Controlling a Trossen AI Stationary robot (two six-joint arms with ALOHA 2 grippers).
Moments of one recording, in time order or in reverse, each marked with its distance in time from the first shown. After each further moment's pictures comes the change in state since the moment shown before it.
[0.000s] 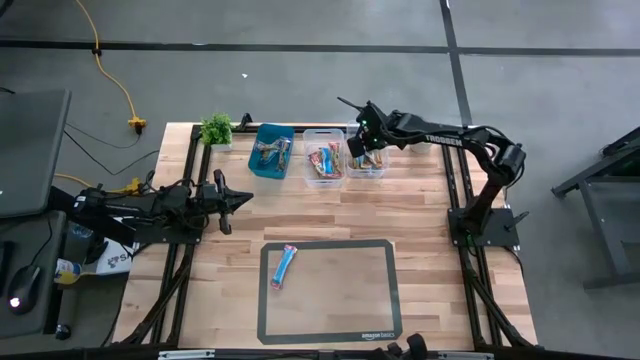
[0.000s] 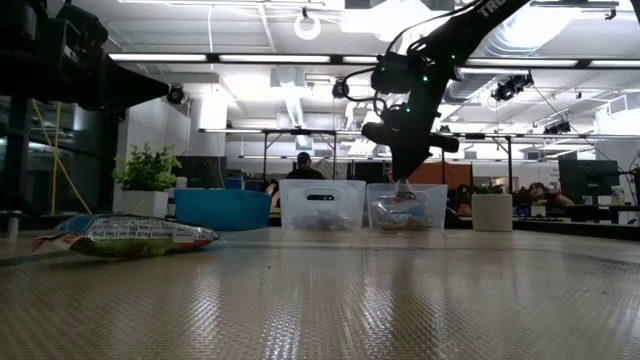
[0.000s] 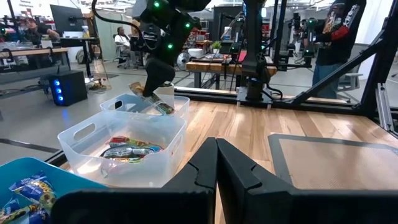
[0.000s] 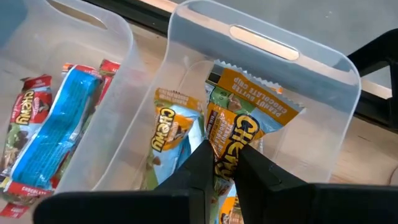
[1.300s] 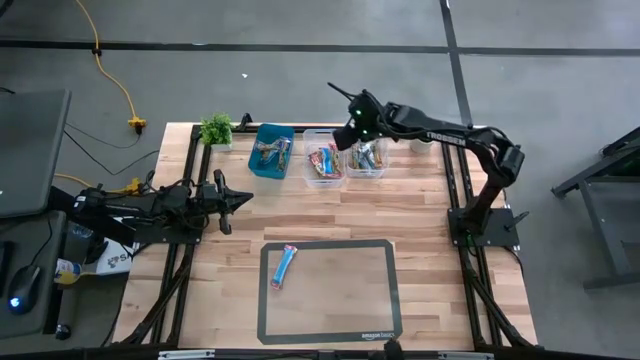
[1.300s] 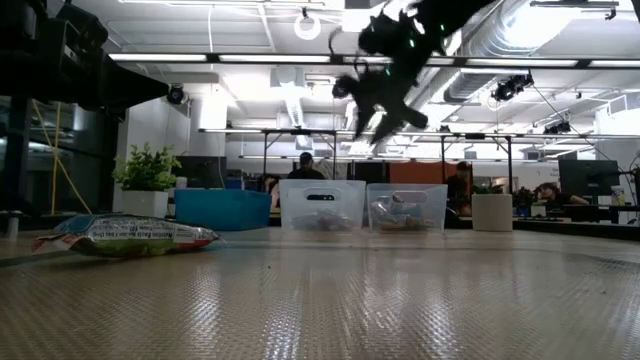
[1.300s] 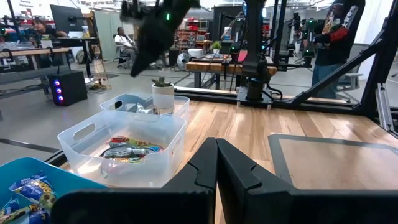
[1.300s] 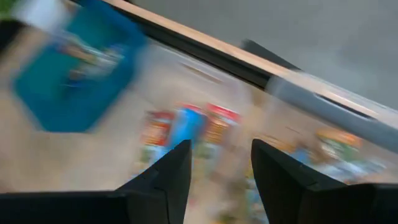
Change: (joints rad) left arm 0.000 0.000 0.000 0.000 0.000 0.000; right arm 0.059 -0.003 0.169 -0.002 -0.116 0.001
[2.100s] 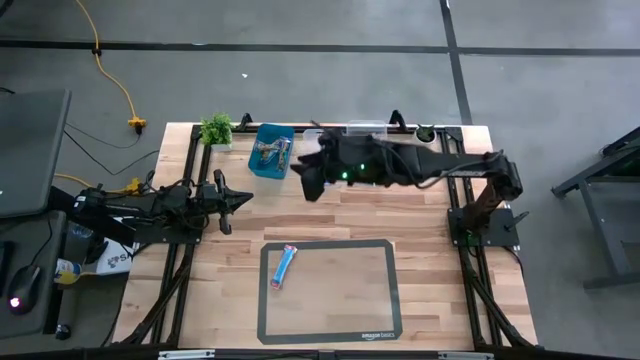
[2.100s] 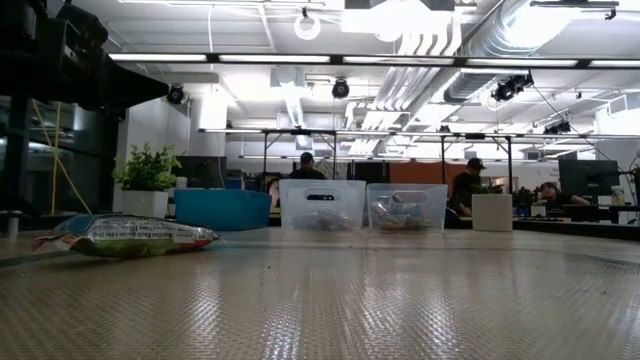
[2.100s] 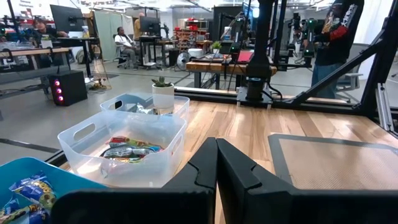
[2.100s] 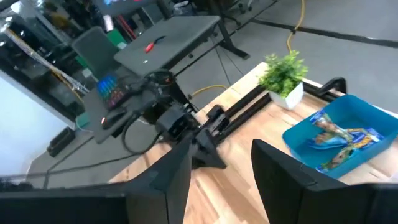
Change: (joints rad) left arm 0.000 0.000 0.000 0.000 0.000 0.000; right arm 0.569 0.003 0.468 0.099 0.179 0.128
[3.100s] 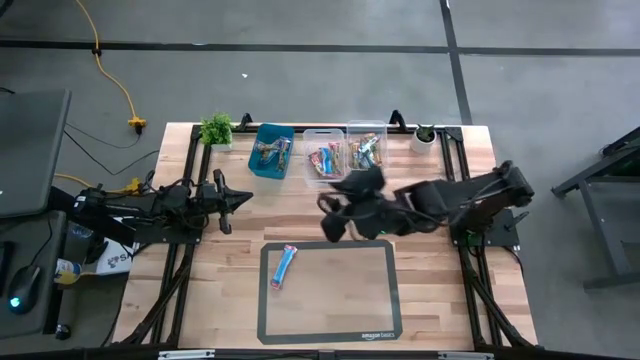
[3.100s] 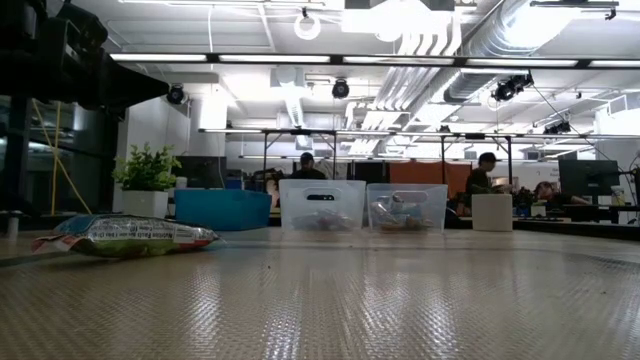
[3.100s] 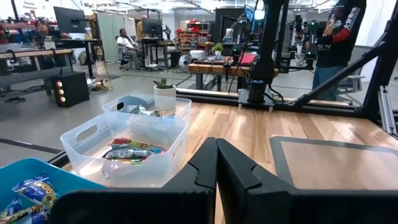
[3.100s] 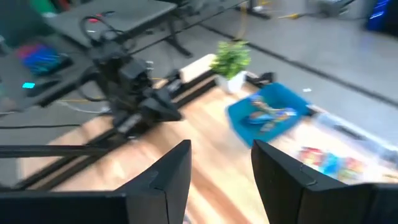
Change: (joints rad) left arm 0.000 0.000 0.000 0.010 -0.008 0.000; right arm 0.292 -0.022 0.000 -0.287 0.466 0.045
